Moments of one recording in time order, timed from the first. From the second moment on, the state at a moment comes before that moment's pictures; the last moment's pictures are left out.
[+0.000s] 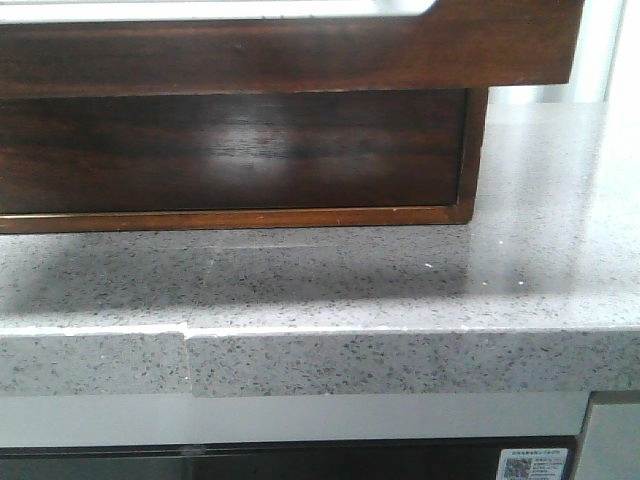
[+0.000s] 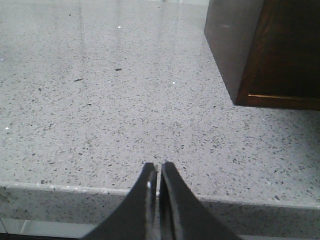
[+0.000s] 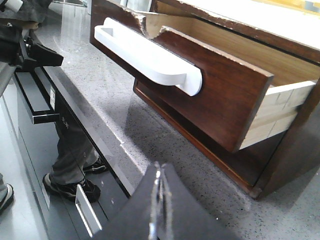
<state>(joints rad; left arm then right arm) 0.01 0.00 0.00 -0.02 0.32 -0.03 0.76 0.06 -0.32 0.20 0.41 -0.49</state>
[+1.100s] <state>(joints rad) 0.01 0.00 0.00 -0.02 0.32 -0.03 0.50 0.06 -0.16 -0.10 -0.05 -0.03</state>
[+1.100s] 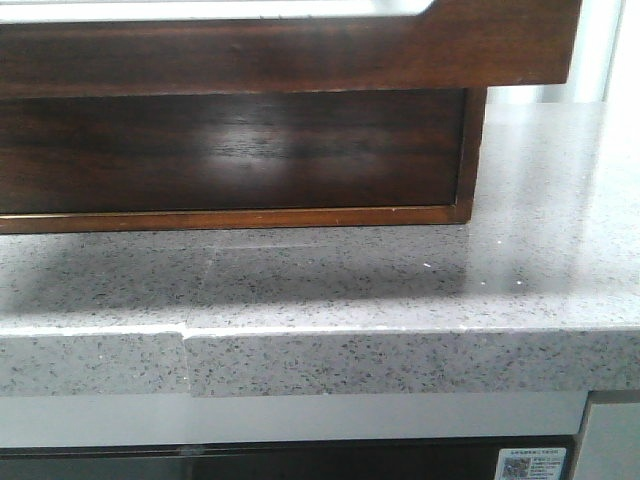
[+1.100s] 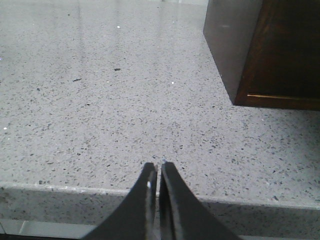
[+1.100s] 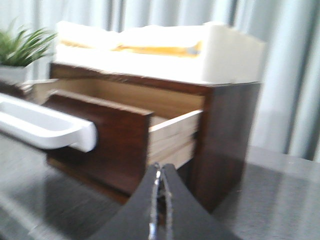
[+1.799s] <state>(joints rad) 0.01 0.00 0.00 -0.02 0.32 -0.03 -0.03 0.02 0.01 -0.11 0.08 0.16</state>
